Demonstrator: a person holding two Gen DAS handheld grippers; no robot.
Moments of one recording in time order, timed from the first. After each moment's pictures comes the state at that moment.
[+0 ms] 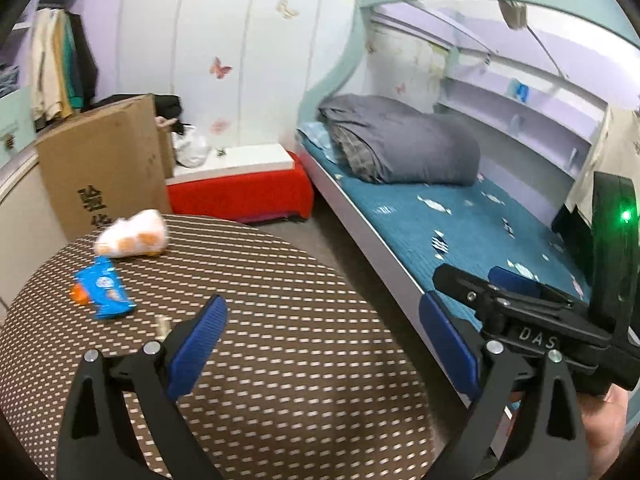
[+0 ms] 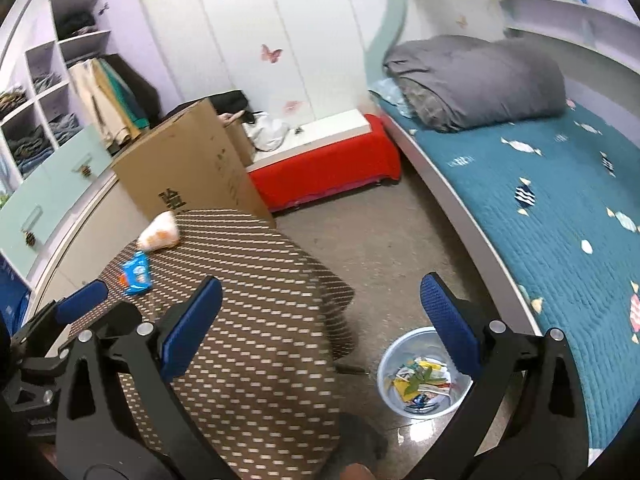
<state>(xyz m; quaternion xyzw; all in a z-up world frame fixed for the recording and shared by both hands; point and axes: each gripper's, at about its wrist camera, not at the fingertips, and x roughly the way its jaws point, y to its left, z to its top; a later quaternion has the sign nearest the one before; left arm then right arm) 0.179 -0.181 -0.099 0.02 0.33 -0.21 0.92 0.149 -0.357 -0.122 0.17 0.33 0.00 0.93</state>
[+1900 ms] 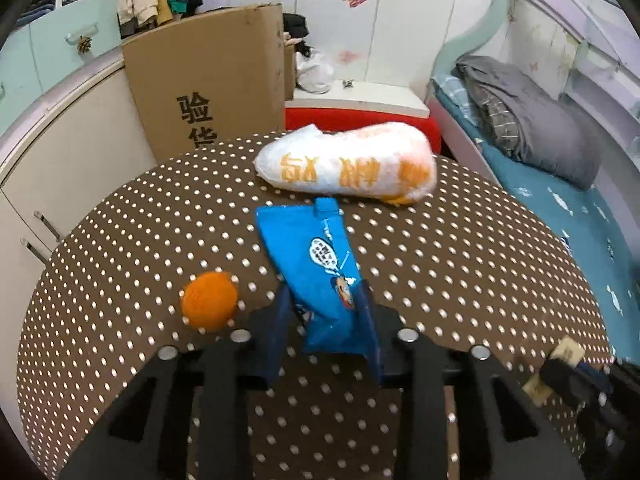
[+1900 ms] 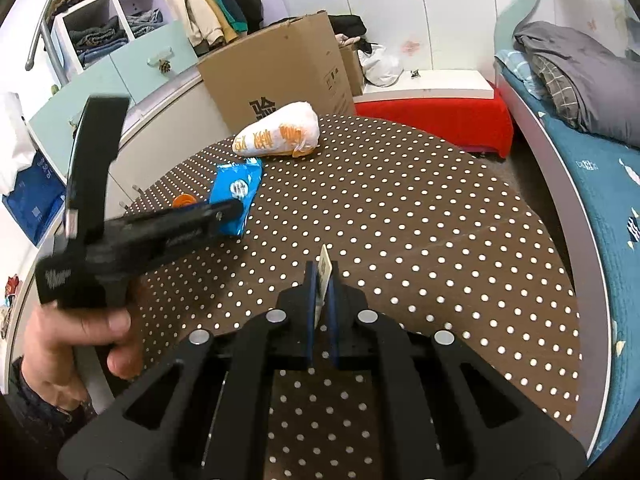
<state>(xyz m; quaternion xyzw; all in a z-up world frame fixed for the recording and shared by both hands) 0.304 -0.029 -0.189 -0.01 0.44 -0.05 0.89 0.227 -0.207 -0.175 0.09 0.40 0.17 0.90</state>
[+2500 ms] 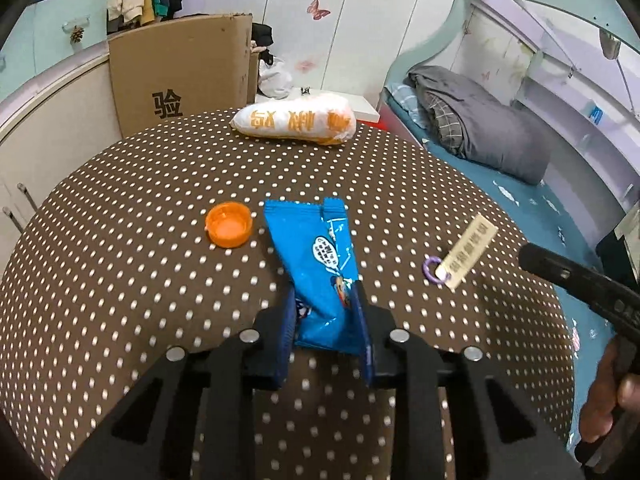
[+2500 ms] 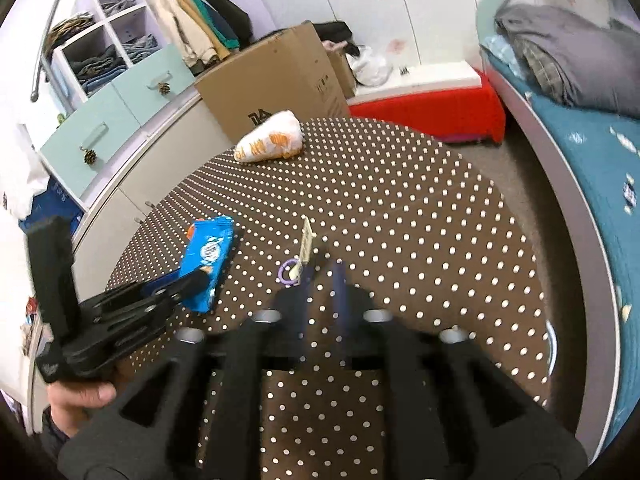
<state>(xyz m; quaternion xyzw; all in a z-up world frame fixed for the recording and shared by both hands) 0.192 -0.019 -0.188 -0.04 0.42 -0.12 0.90 0.196 -0.243 -0.168 0.14 0.40 0.17 0.89</state>
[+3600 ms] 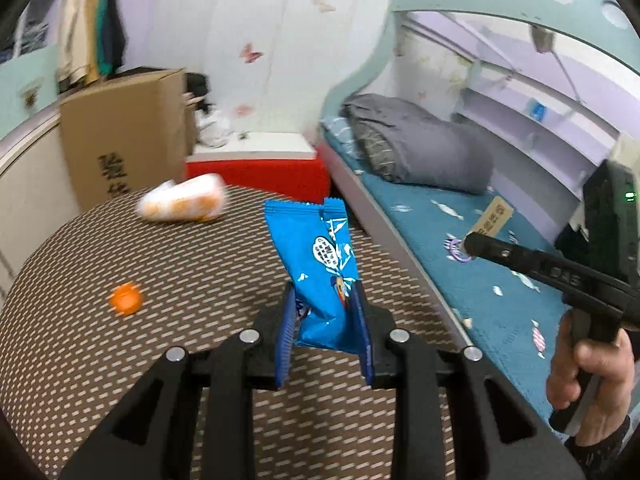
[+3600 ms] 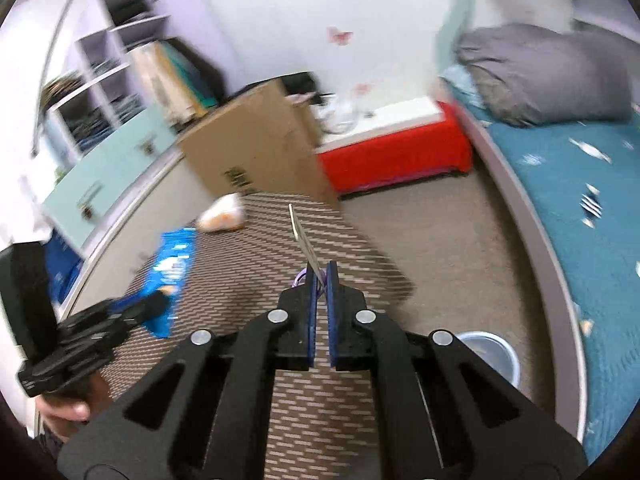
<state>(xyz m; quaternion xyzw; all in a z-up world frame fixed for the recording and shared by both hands) 0.169 -0.124 -0.113 -0.02 0.35 -0.21 0.91 0.167 -0.381 -0.126 0.19 0.34 0.12 0.91</state>
